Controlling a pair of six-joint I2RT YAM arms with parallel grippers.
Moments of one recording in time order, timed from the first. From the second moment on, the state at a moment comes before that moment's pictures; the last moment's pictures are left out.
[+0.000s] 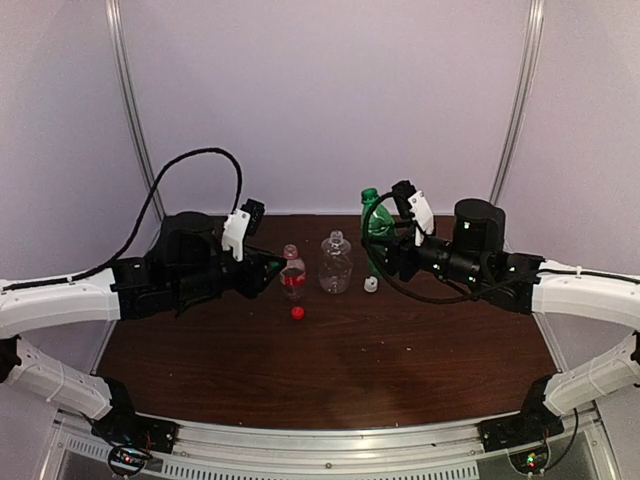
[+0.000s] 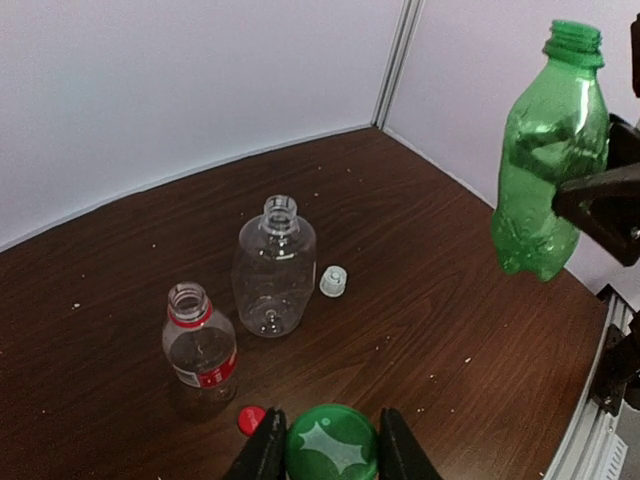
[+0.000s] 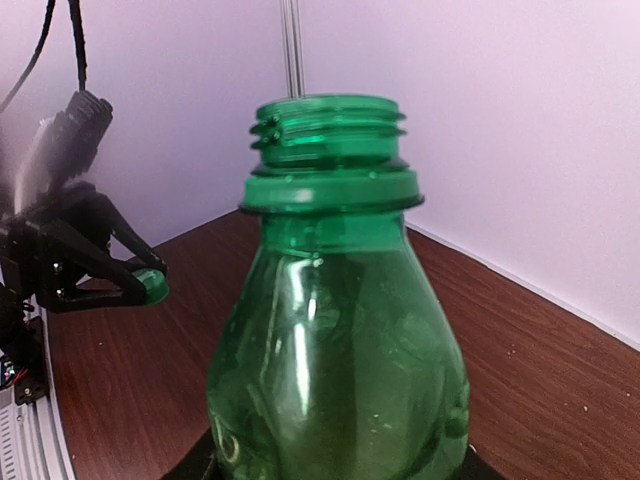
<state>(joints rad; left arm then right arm) -0.93 1.21 0.89 -0.01 -0.11 -0.25 0.83 1.22 0.87 0.20 -0.03 0.05</state>
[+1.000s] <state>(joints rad) -0.85 1.60 0.55 0.30 -0.18 -0.35 0.83 1.25 0.86 0.20 -0.09 0.09</state>
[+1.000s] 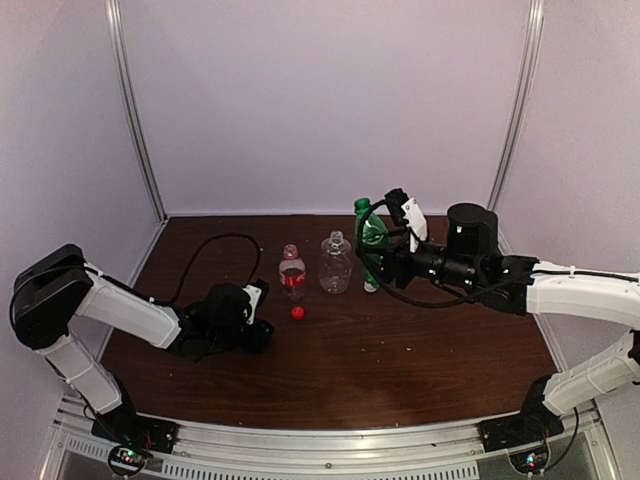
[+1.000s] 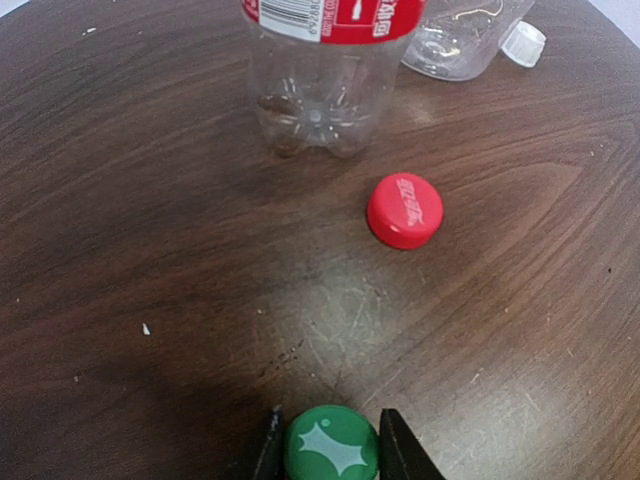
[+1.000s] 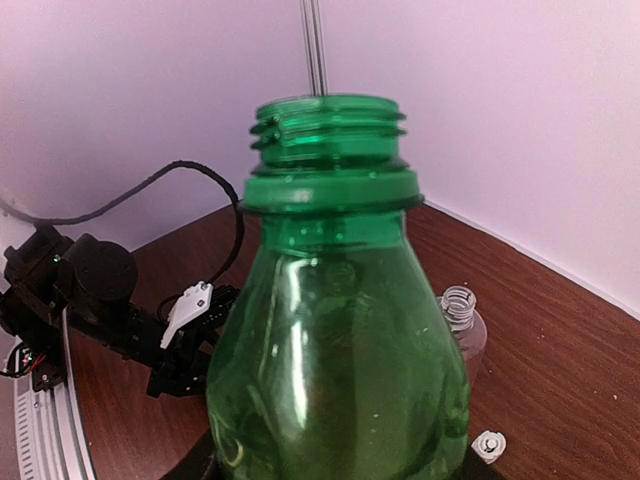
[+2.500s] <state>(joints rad) -0.85 1.23 0.94 0.20 0.50 -0.31 0.90 1.38 0.92 0.21 -0.52 0.00</state>
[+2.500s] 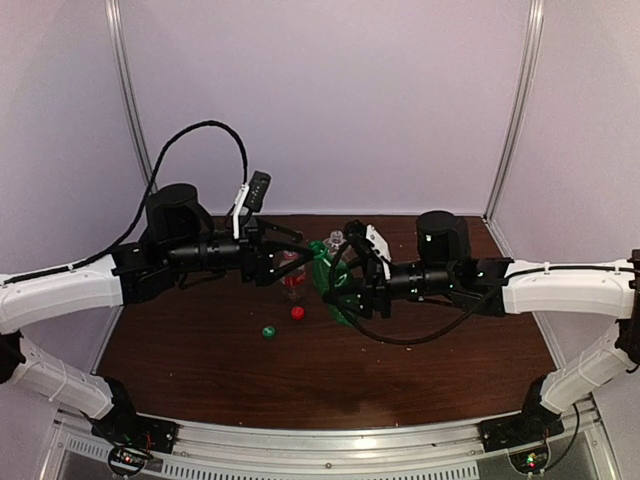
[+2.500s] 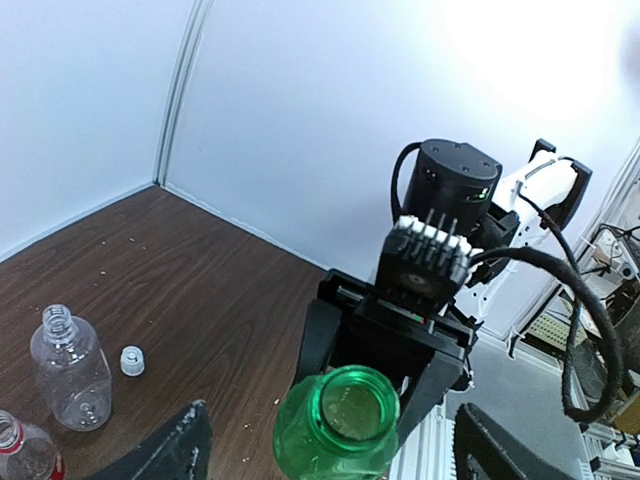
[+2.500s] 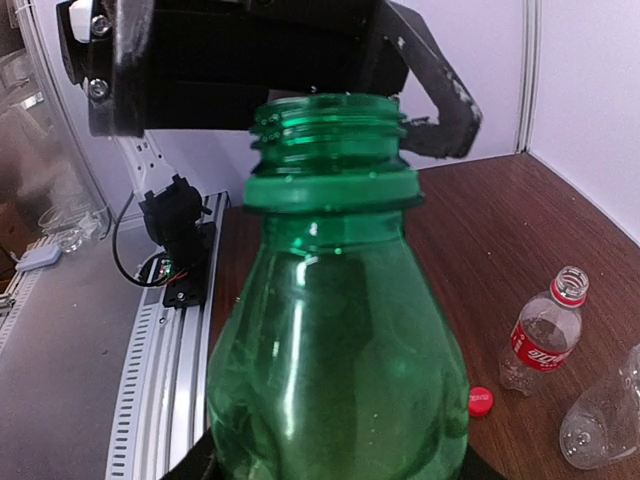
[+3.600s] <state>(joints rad) -0.87 1.34 1.03 0.10 0.56 -0.32 0.93 1.41 0.95 0.18 -0.45 -0.01</state>
